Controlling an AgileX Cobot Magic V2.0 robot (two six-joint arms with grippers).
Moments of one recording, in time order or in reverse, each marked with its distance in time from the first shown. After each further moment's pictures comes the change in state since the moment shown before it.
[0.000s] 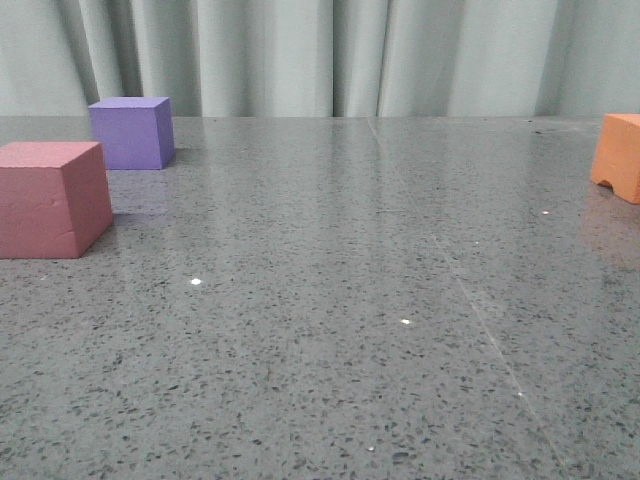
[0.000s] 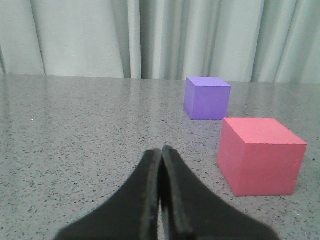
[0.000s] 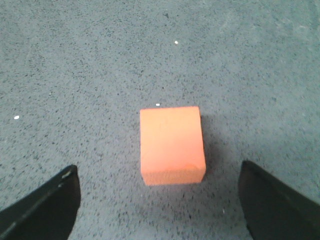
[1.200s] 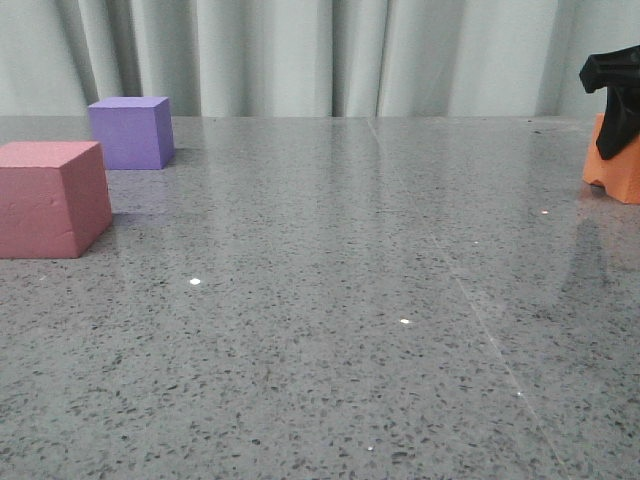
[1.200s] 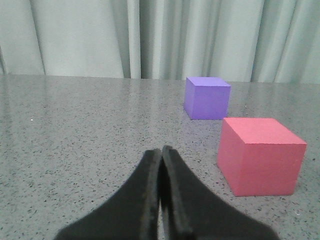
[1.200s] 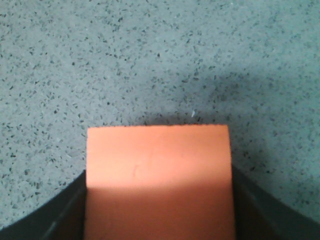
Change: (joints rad) left arm 0.000 0.000 0.000 0.000 0.000 0.000; right arm 0.000 0.397 -0.046 -0.005 -0.135 -0.040
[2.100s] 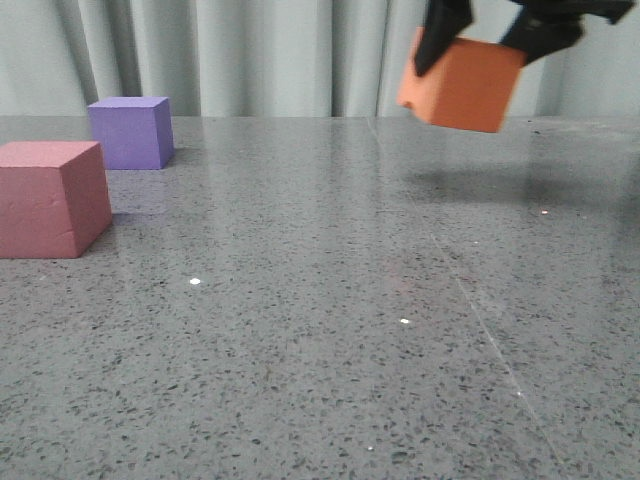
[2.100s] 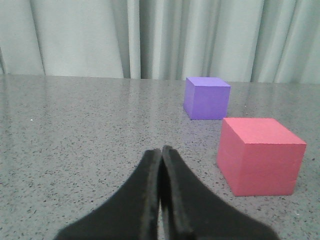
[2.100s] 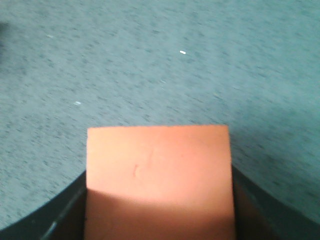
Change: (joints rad) left arm 0.000 0.000 0.000 0.000 0.000 0.000; right arm 0.361 0.006 -0.209 0.095 0.085 0.136
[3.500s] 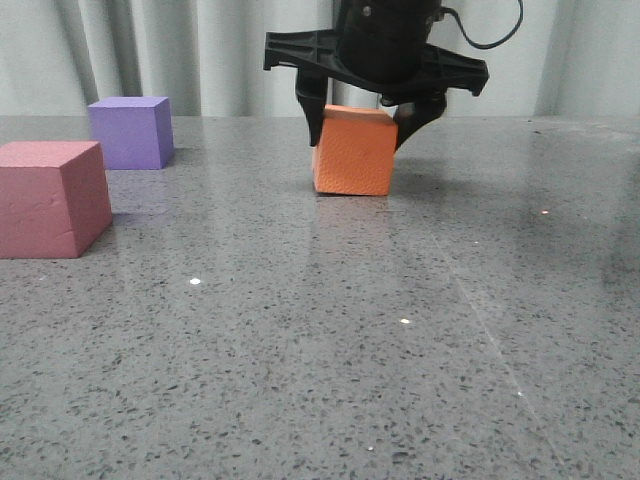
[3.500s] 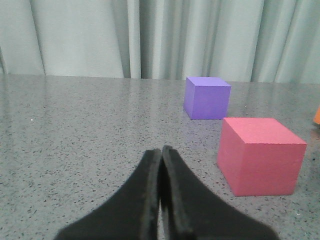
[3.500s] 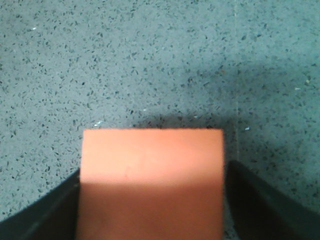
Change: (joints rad) left arm 0.000 0.000 0.000 0.000 0.000 0.000; right arm 0.221 0.295 -0.240 -0.397 0.109 0.599
